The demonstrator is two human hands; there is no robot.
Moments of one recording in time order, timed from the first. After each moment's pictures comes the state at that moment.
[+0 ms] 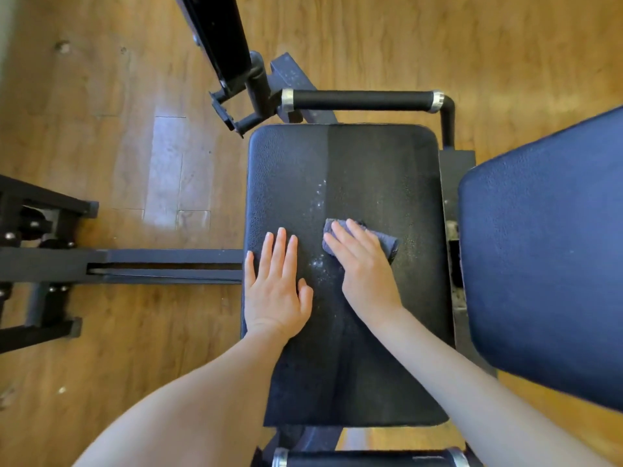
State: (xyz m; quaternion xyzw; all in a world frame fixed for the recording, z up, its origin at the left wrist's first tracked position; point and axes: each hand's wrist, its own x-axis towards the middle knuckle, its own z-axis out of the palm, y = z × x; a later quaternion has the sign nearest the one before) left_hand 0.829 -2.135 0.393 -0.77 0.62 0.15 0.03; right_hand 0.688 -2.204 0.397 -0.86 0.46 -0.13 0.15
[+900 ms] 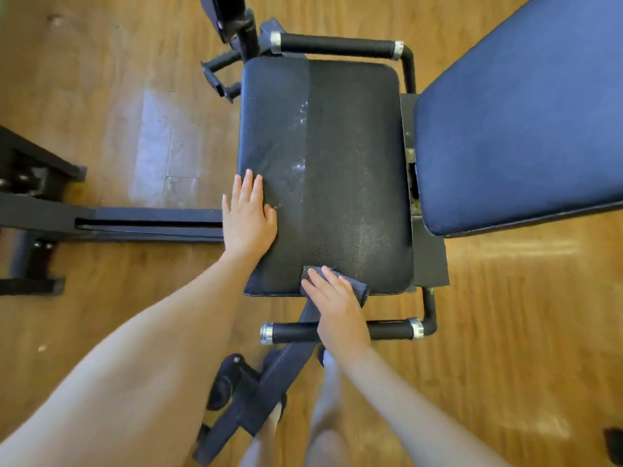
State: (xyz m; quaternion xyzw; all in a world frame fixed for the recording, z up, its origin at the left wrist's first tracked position) left_hand 0.828 -2.069 0.412 -0.81 0.54 0.21 -0.10; right_hand 0.638 -1.978 0.416 -0.85 0.49 -0.06 0.20
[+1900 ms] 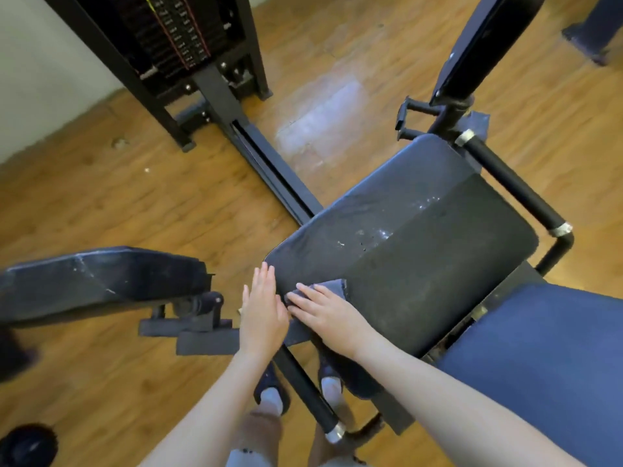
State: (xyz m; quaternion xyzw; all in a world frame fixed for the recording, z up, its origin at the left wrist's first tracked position) left_hand 0.706 -1.976 0.444 -0.94 0.08 0.24 -0.23; right_hand 0.651 -2.122 0.419 -0.96 -0.26 0.05 0.13
